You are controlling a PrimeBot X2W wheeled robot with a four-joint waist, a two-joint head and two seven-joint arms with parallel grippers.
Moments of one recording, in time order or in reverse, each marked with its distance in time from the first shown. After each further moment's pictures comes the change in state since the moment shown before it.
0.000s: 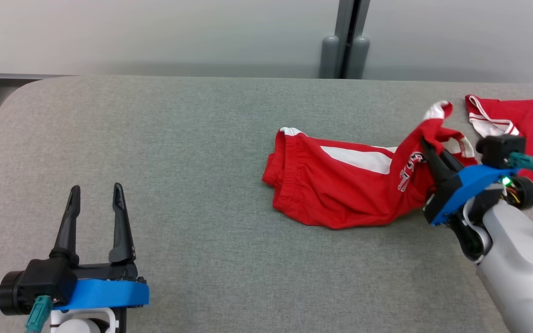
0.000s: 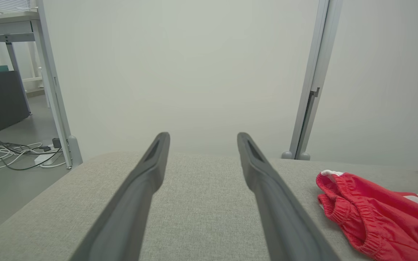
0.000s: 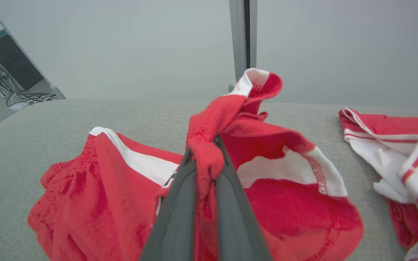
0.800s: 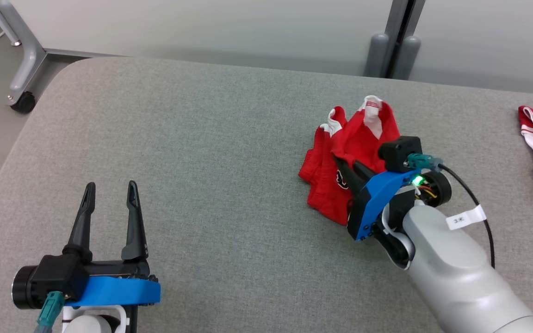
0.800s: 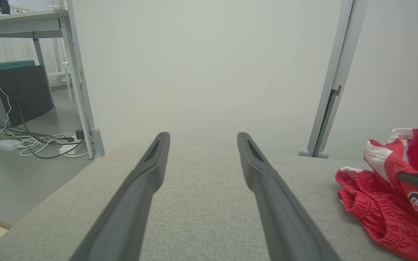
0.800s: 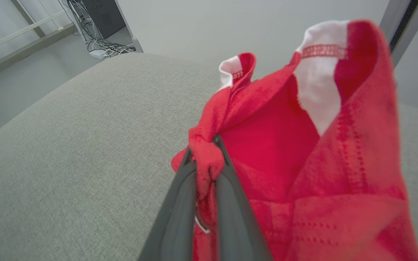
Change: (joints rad) left arm -0.009 -0.009 -0.036 0.010 -0.012 -0.006 0.000; right arm -0.078 0.200 0.129 0.045 -0.114 0.000 0.076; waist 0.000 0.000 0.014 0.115
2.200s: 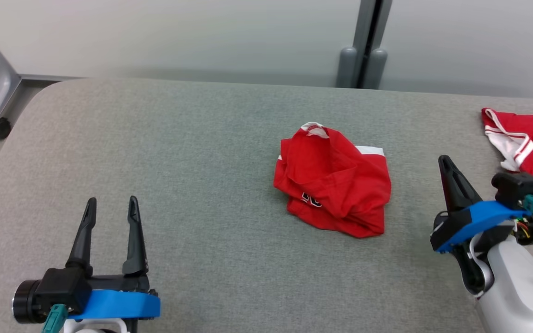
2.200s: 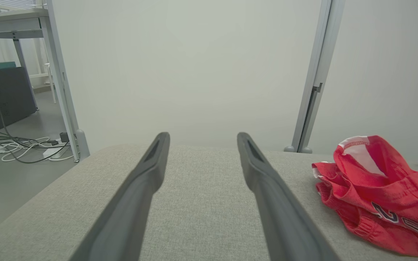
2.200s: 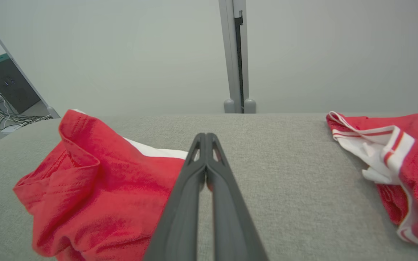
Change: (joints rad) left arm 0.049 -0.001 0.009 -0.006 0.019 -0.005 0.000; right arm 0.307 -0.091 -0.452 -0.271 -0.157 0.000 -0.105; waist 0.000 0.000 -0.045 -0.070
